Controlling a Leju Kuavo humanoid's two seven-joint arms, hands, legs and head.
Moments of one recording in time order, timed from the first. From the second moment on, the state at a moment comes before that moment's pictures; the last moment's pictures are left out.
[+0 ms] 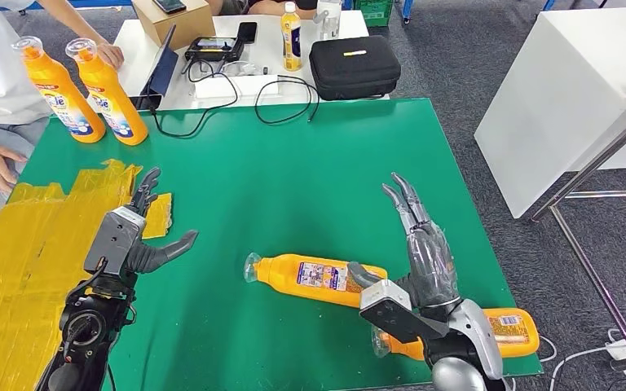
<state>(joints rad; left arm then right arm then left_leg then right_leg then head) -0.13 0.04 -0.04 -1.47 -0.33 0.05 -0.20 0.02 -0.11 0.37 -1.83 0.78 -0.23 -0.07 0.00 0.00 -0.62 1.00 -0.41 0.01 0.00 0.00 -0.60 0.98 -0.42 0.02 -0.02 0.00</state>
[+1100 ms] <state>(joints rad) -0.24 0.03 -0.06 -1.34 -0.30 0.03 -0.19 -0.28 -0.11 0.67 -1.38 0.82 -0.04 -0.03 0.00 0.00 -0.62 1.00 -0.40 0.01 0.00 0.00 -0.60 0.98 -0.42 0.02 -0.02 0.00</state>
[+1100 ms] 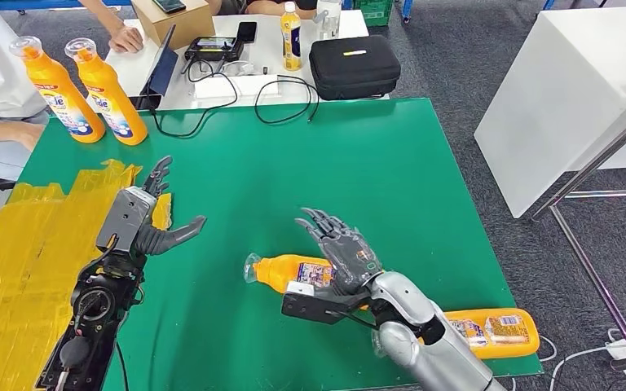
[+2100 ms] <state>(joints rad) -0.25 0.03 -0.06 -1.30 -0.28 0.04 -0.20 -0.24 -0.09 0.72 -1.33 0.78 -0.04 0.03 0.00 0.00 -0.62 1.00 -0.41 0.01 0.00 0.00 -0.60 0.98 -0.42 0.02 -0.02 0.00</state>
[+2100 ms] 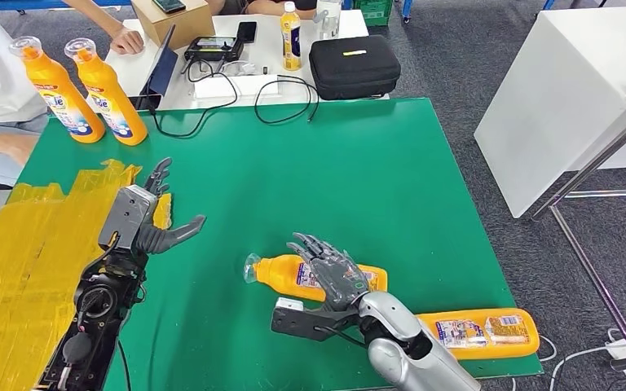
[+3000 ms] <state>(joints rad) -0.25 0.03 -0.06 -1.30 -0.27 0.05 -0.18 -0.23 -0.07 0.67 -1.19 1.04 -0.09 0.22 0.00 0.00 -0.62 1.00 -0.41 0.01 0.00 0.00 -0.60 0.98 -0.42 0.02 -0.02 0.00</state>
